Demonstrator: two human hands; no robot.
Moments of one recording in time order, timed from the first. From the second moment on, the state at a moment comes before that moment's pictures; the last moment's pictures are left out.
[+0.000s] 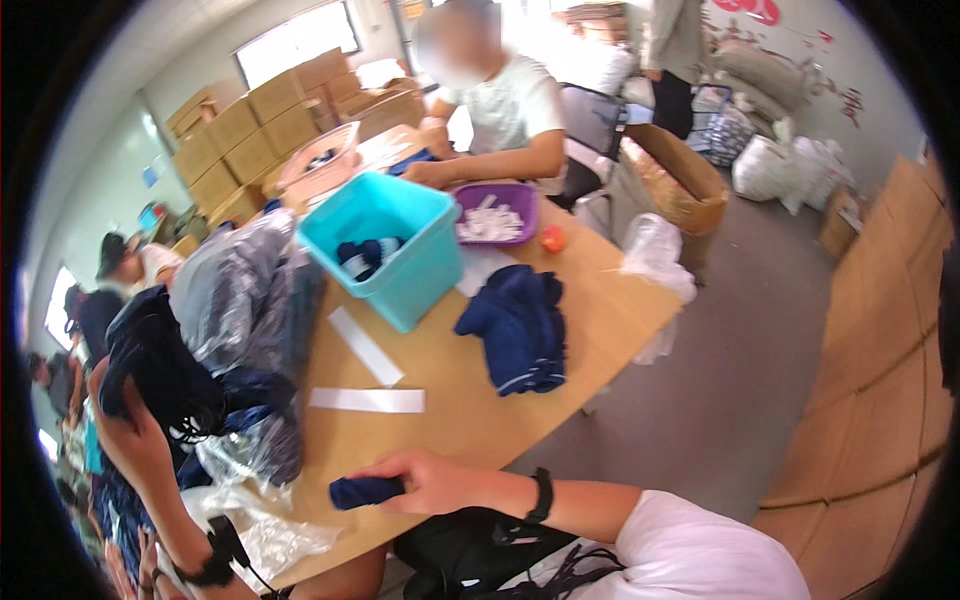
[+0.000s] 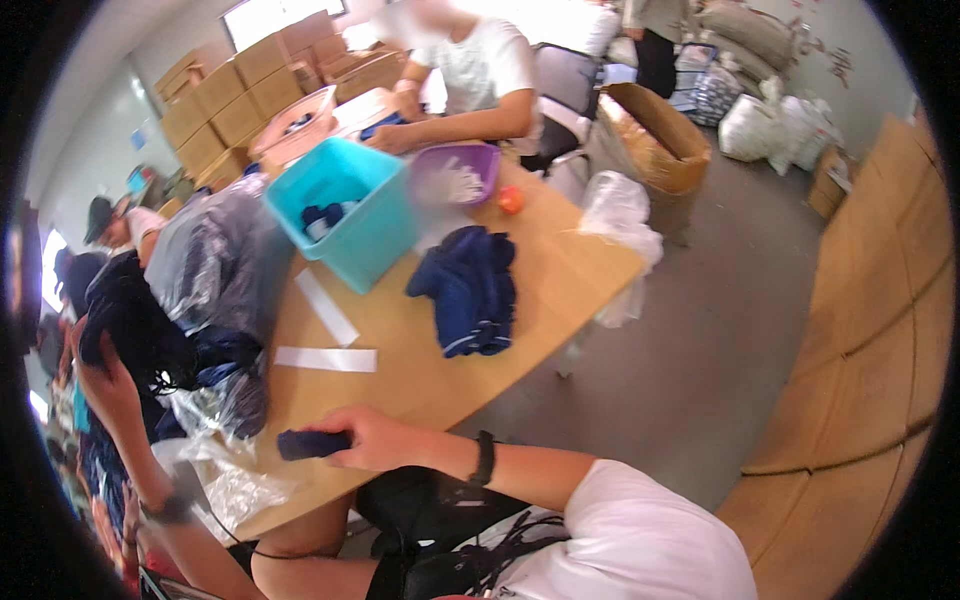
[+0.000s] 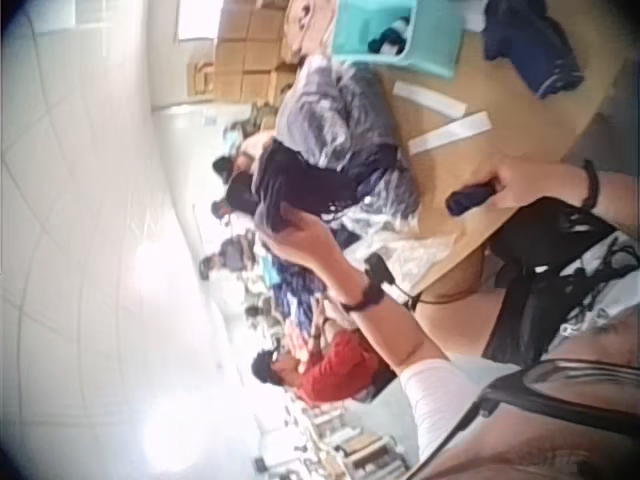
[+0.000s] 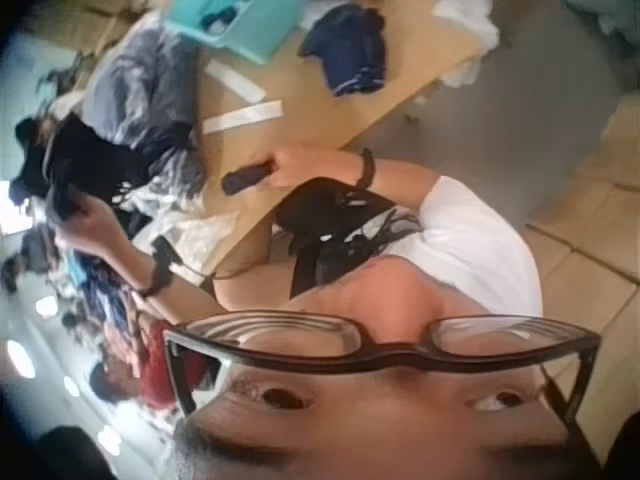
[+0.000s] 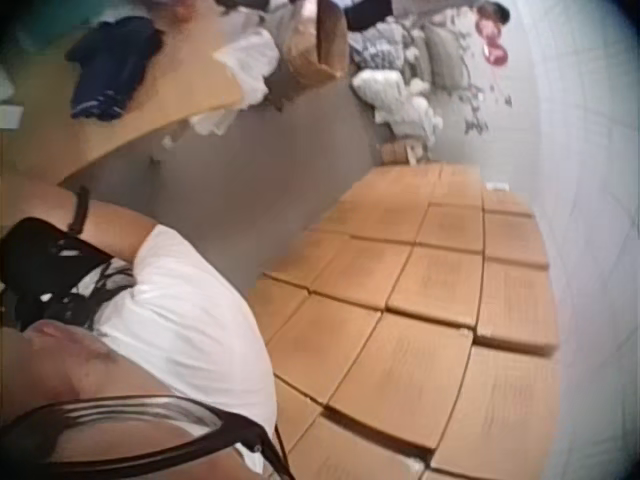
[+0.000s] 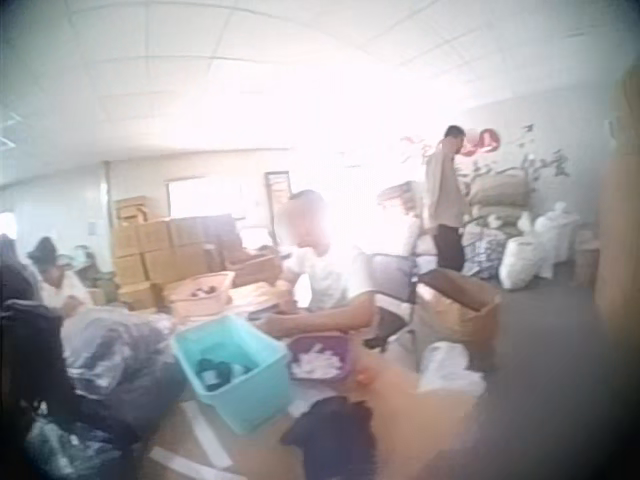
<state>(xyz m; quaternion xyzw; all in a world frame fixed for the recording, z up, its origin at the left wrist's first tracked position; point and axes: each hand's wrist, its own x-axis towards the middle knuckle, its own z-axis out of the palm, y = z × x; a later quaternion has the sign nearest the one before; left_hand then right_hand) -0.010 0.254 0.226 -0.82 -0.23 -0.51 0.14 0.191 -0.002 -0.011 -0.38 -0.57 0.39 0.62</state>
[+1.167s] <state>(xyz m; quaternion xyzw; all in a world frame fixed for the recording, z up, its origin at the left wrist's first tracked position) 0.053 0.234 0.168 -0.82 -0.43 -0.05 -0.37 0.189 0.005 -0.003 -0.37 -0.53 0.50 0.58</state>
